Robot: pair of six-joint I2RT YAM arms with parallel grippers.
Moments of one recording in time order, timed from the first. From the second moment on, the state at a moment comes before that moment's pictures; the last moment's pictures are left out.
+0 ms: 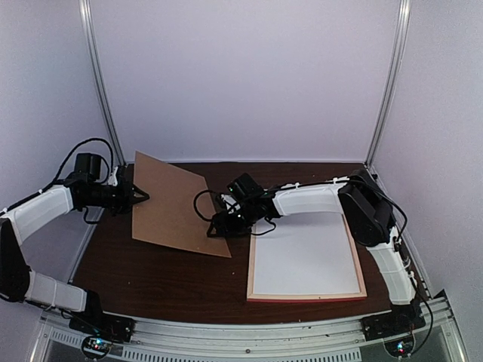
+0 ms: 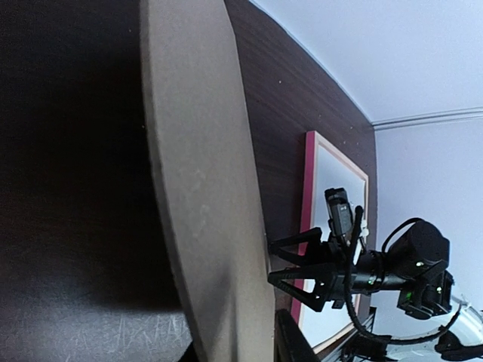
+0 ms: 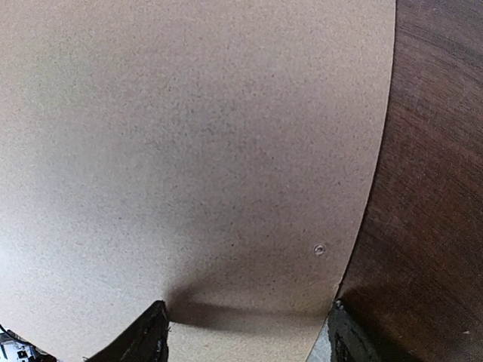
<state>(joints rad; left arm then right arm) -0.04 1.25 0.86 -0.39 0.64 -0.61 0.87 2.32 1.75 -0.30 -0.39 0.58</state>
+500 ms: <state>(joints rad) -0.04 1.25 1.05 -0.67 0.59 -0.50 0.88 2.28 1.71 -0.34 -0.41 0.57</state>
